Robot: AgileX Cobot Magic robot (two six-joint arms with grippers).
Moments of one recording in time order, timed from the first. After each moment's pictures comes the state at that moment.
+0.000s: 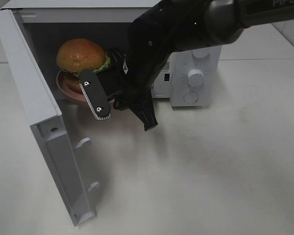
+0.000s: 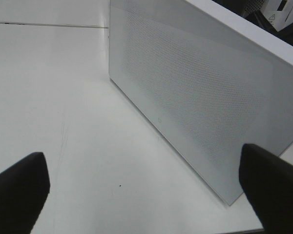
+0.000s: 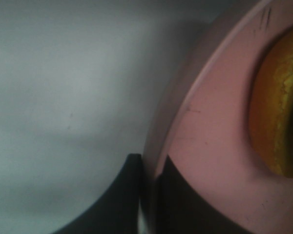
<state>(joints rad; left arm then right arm) 0.07 -0.01 -0.50 -0.24 1.04 0.15 0.76 2.04 -1.47 -0.23 0.49 -1.15</state>
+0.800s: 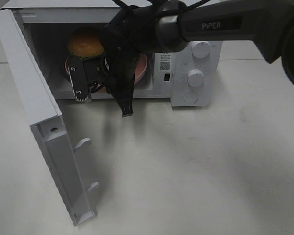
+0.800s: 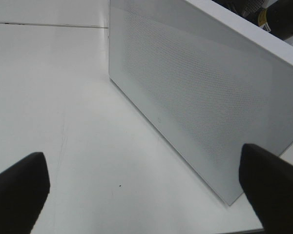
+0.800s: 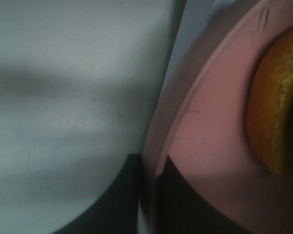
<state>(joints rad) 0.07 -0.01 -0.50 -0.24 1.04 0.15 0.76 2.27 -1.81 -0.43 0.59 -0.83</state>
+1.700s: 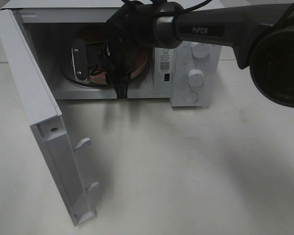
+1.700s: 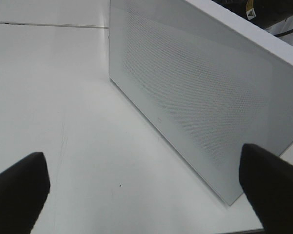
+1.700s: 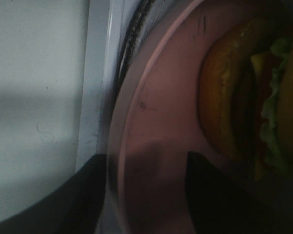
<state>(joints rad) 0.07 -0.01 -0.50 -0.24 1.04 0.15 0.70 2.39 -2.00 -0.39 0.56 -0.81</state>
